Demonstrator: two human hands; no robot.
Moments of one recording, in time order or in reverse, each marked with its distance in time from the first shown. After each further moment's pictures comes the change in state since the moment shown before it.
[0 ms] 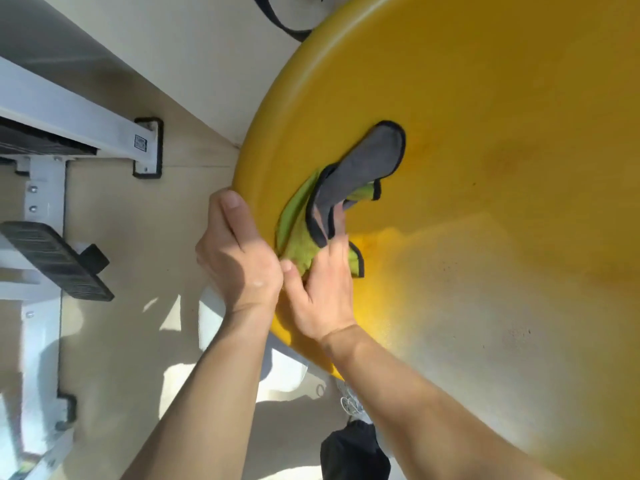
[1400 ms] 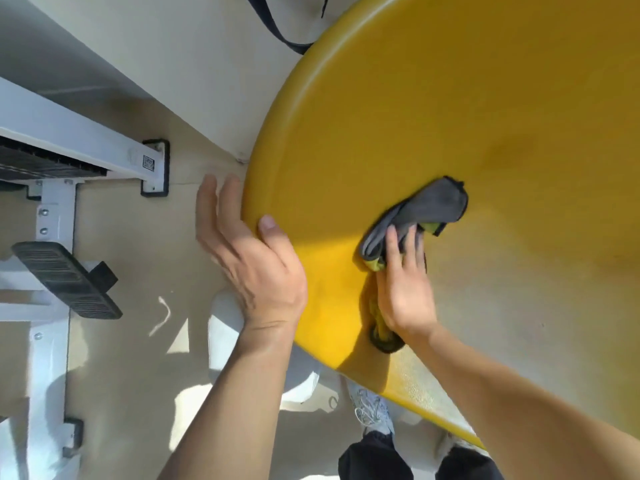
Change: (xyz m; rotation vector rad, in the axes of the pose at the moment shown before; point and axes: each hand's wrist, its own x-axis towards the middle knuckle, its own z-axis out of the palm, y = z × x) left_hand -0.015 -0.010 -0.004 0.082 0.080 0.499; right_hand -0.022 0.113 -0.058 -0.499 -0.164 0.176
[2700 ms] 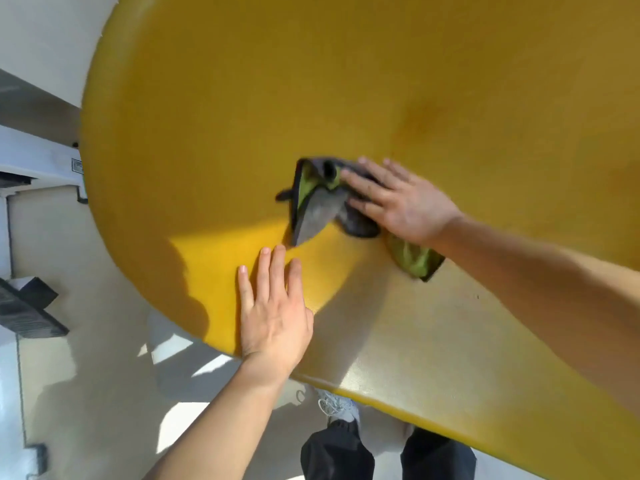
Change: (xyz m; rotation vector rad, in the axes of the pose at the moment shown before) left_hand -0.138 0.004 0.048 0.869 -0.992 0.364; right_hand 0.088 0.133 -0.100 -0.644 0.068 -0.927
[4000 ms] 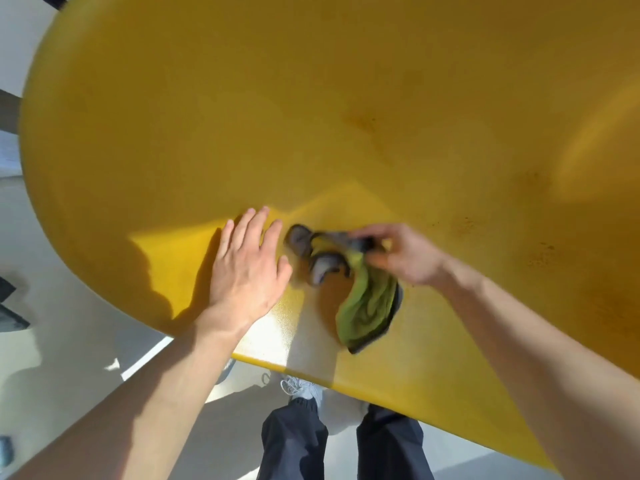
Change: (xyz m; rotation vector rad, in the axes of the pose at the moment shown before) left_hand 0.041 0.020 -0.056 -0.258 0.116 0.134; right_hand -0.068 -0.022 -0.099 1.210 -0.336 0.956
